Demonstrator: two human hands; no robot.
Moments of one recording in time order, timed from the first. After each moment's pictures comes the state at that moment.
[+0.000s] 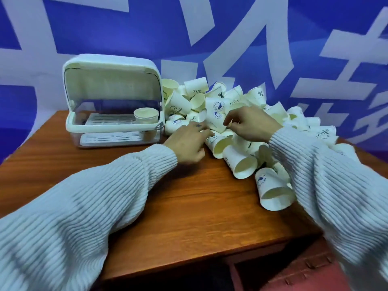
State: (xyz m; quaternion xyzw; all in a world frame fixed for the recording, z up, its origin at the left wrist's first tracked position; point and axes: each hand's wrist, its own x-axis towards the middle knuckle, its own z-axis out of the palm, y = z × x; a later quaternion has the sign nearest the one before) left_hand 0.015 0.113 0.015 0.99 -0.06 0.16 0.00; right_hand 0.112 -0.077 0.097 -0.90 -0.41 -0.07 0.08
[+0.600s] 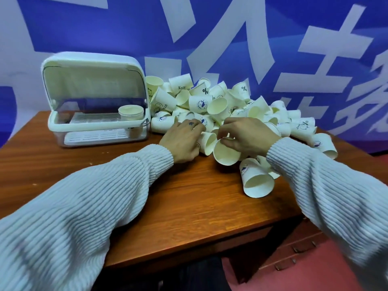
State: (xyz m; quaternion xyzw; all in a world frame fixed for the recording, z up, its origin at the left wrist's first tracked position) left_hand 0.021 0.087 0.005 0.98 -0.04 0.21 -0.06; right_hand 0.091 -0.126 0.074 -0.85 -0.51 -0.14 -0.02
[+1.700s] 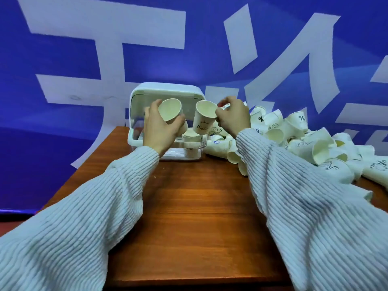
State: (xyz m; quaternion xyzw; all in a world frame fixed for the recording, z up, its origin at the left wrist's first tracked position) left_hand -0.096 0.214 0.070 0.75 0.27 0.48 0.36; right_hand 0.066 0.090 0.108 -0.81 -0.33 -0.11 0.47
